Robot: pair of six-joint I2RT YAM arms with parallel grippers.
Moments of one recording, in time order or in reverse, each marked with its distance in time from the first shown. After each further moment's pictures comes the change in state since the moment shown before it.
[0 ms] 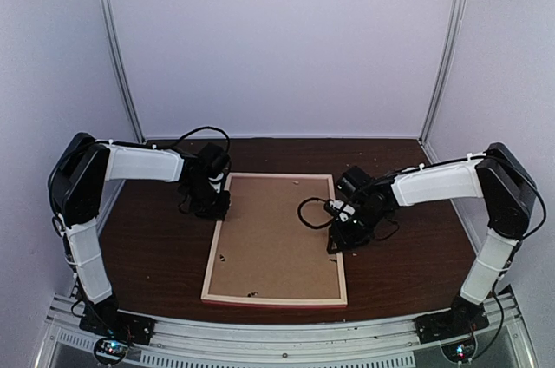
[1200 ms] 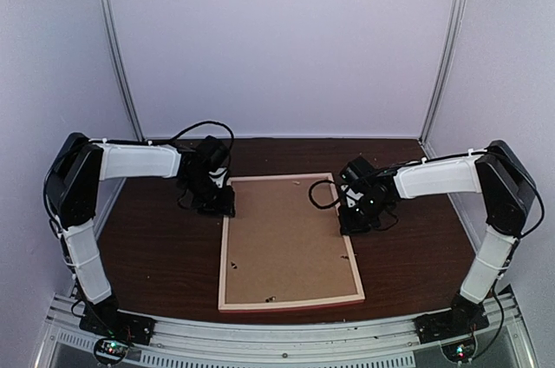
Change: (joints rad) left arm 0.000 -0.032 0.019 -0.024 0.090 0.034; right arm -0.062 0.027 0.053 0.027 0.228 0.132
